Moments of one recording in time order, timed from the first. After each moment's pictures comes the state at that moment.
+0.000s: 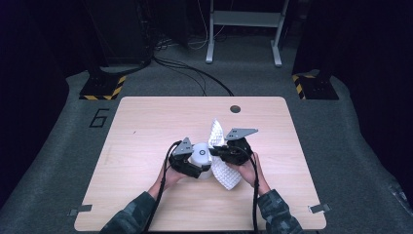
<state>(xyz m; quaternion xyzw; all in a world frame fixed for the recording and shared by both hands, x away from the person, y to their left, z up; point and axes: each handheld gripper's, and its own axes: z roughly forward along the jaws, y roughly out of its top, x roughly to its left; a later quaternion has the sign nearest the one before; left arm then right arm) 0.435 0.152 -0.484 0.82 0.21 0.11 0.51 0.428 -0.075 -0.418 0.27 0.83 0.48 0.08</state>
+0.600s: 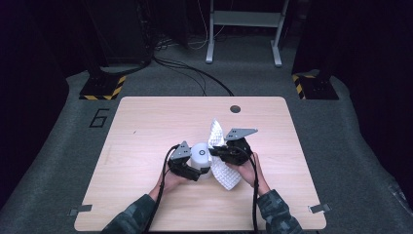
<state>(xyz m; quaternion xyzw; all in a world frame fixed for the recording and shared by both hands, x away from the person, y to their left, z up) 0.431 0.155 -0.503 0.82 0.22 0.11 0.52 0.426 -0.074 -0.417 0.28 0.83 0.48 0.09</state>
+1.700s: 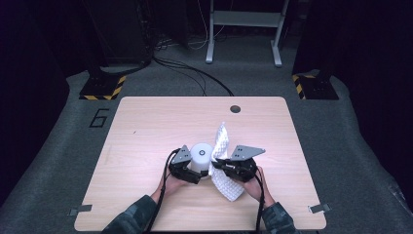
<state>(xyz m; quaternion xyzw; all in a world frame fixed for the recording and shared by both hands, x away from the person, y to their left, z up) 0.428 0.155 -0.519 0.81 0.23 0.13 0.53 0.383 -0.087 -0.442 0.20 0.83 0.51 0.13</state>
